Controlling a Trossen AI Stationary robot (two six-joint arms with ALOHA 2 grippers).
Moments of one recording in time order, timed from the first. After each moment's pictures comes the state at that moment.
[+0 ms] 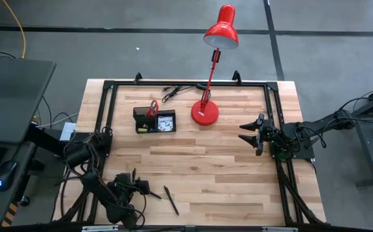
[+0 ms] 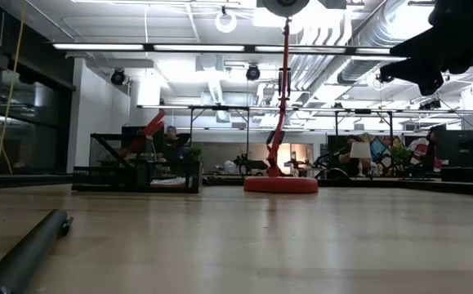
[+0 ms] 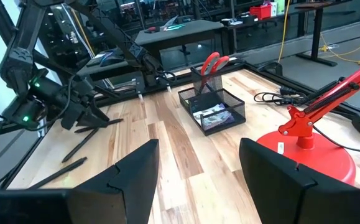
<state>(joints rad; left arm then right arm) -0.88 2.12 1.27 -1.29 -0.45 -2.78 0.31 0.24 0.19 -0.07 0.49 0.25</state>
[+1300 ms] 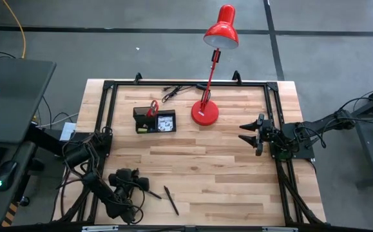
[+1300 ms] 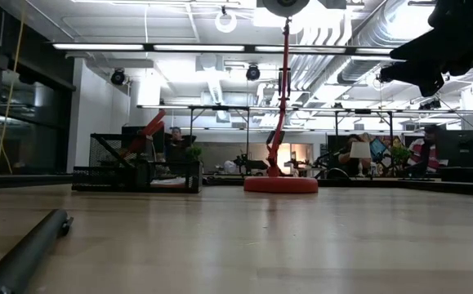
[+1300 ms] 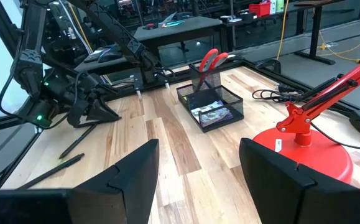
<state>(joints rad) -0.88 2.12 1.14 -1.21 -0.61 -2.72 0.31 0.24 0.18 -0.09 0.49 0.25</state>
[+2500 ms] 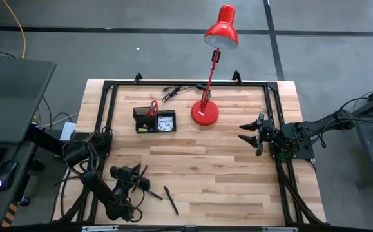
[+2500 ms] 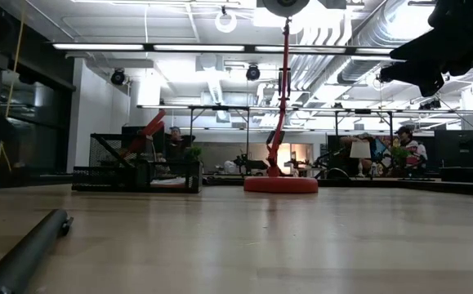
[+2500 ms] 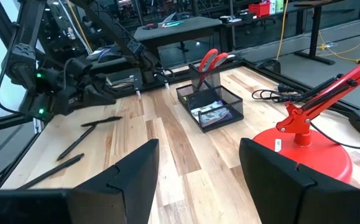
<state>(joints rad) -0.88 2.09 1.20 -1.49 -0.84 -2.68 0.31 0.24 0.18 -0.09 0.49 0.25</state>
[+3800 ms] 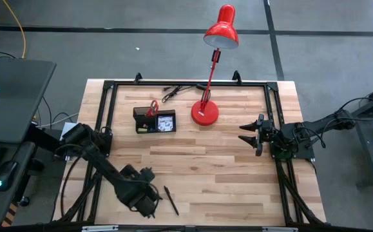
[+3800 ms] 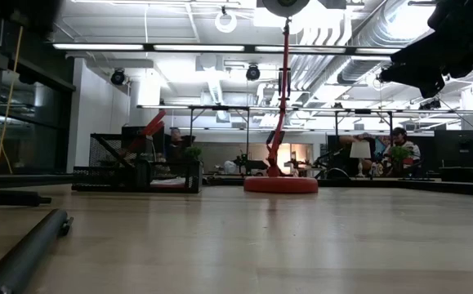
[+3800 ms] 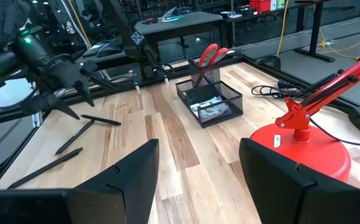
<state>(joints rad) -0.67 1.90 1.33 -1.17 -0.24 -1.56 0.31 0.24 0.18 -0.11 0.49 0.25</state>
